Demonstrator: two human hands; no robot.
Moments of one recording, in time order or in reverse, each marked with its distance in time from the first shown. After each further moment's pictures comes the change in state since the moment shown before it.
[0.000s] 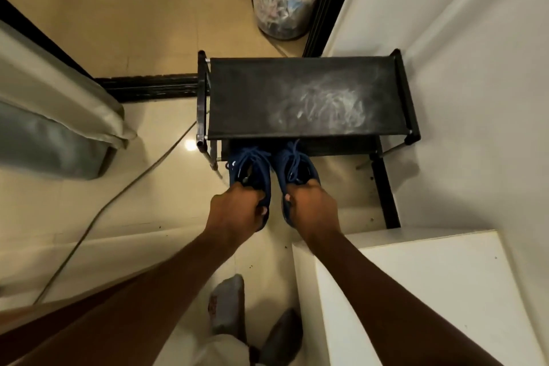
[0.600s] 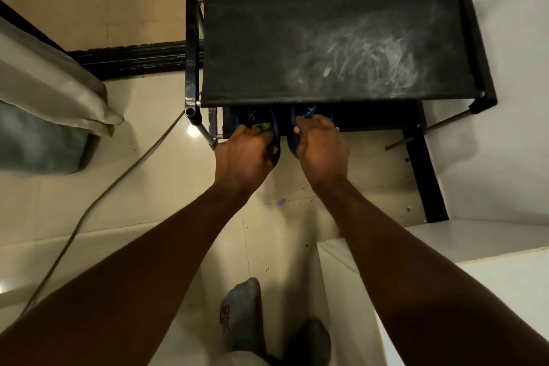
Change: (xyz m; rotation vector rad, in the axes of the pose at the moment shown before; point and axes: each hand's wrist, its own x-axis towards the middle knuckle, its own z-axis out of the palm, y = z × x) left_hand 0.118 -0.058 0.070 0.022 0.275 0.063; right_hand 0.126 0.003 0.094 0.127 0.297 0.086
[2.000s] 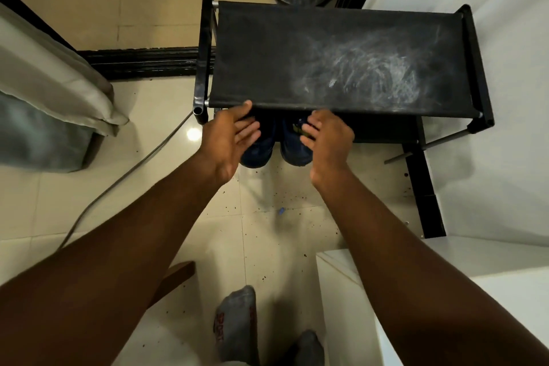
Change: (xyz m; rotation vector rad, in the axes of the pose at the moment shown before) left_hand 0.033 -0.028 -0.037 -1.743 -0.080 -0.792; right_hand 0.028 -0.027 -0.009 1.344 0.098 0.759
